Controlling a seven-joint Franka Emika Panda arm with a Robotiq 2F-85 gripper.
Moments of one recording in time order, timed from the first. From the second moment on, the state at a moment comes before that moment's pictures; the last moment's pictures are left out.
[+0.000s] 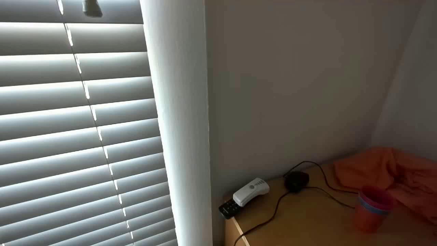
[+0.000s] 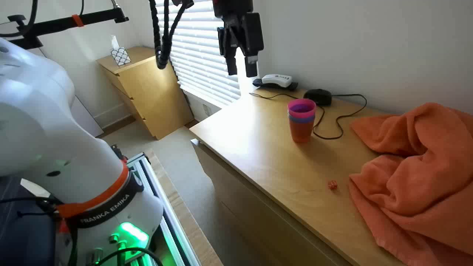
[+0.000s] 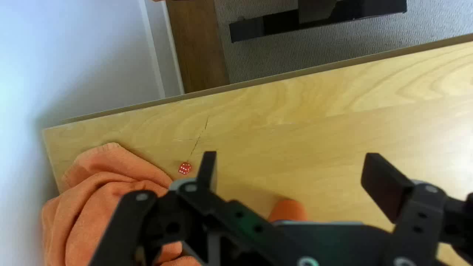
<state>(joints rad) -0.11 -0.49 0.07 -2.57 -0.21 1.91 0.18</state>
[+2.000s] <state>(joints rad) -0.09 -0.15 -0.02 -2.44 -0.11 2.14 0.10</state>
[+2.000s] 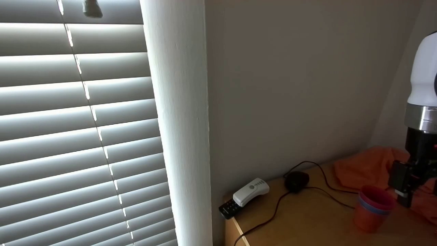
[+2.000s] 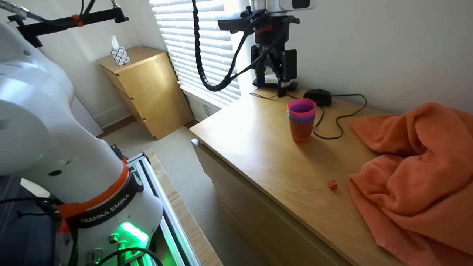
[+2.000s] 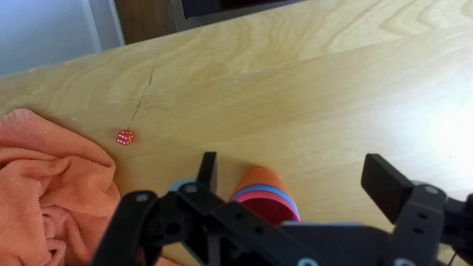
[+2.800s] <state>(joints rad) -0.08 0.10 -0.03 -2.29 -0.10 2.25 0.06</state>
